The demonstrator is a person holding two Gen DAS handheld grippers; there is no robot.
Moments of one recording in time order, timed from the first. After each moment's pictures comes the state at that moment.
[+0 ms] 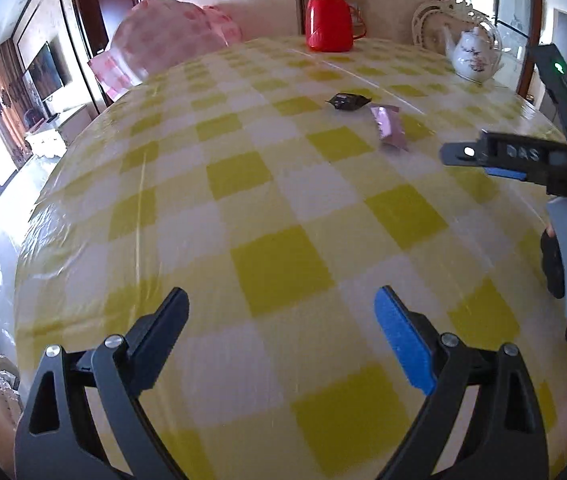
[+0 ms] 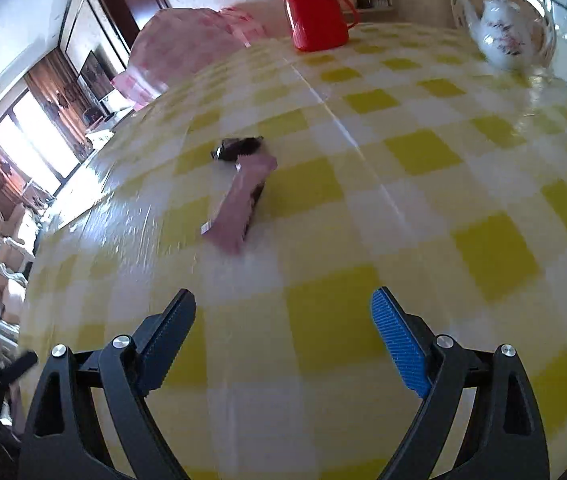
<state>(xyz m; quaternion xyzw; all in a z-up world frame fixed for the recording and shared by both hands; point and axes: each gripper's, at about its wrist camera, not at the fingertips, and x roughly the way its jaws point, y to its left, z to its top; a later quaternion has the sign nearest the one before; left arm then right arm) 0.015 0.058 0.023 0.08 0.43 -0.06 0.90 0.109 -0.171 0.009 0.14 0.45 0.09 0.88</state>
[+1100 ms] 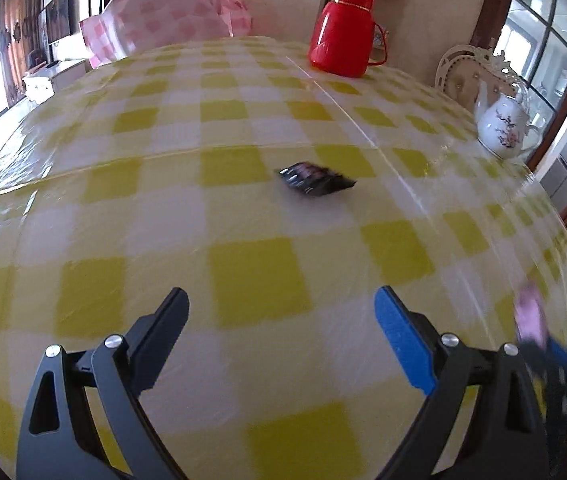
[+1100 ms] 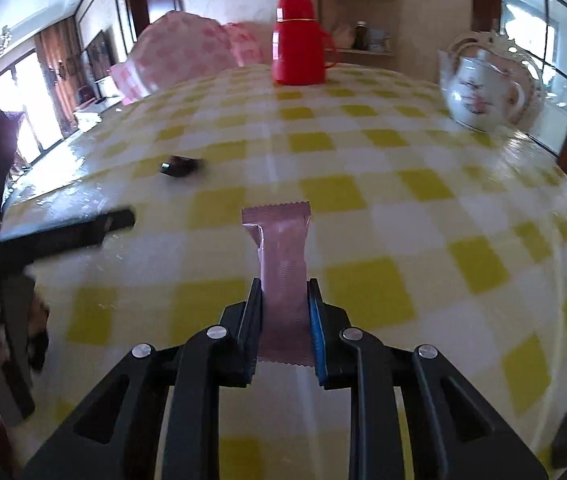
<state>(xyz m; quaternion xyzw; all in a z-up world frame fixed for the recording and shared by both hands) 0.168 -0.021 0.013 -0.04 0.44 -0.06 0.90 0.077 -0.232 0.027 0.02 0.40 0.05 0.91</state>
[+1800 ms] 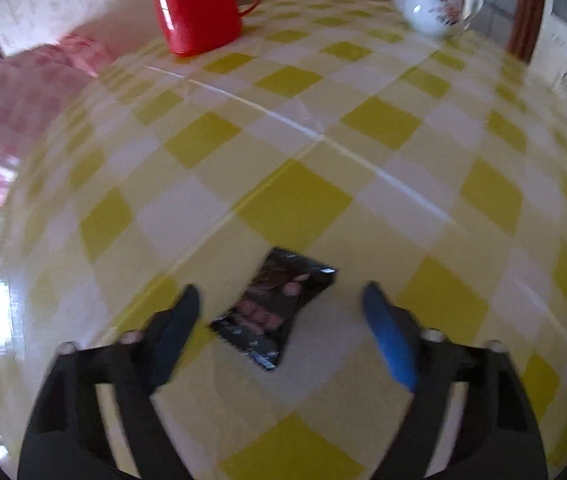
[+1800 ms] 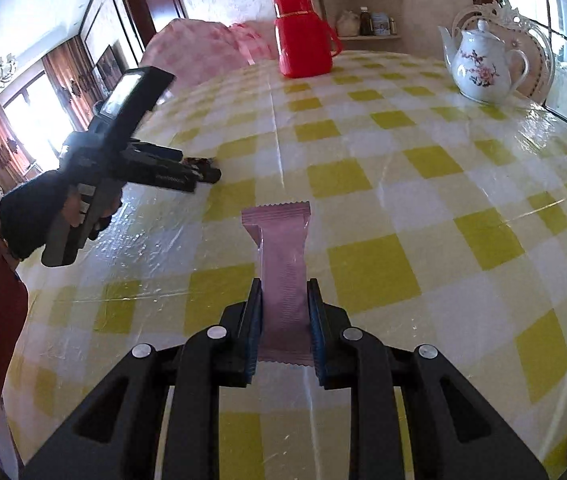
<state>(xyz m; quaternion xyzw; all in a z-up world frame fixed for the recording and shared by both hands) 0.284 -0.073 -0.001 0.19 0.47 -0.24 0.83 0.073 -0.249 0.025 0.08 0.42 0.10 0.90</state>
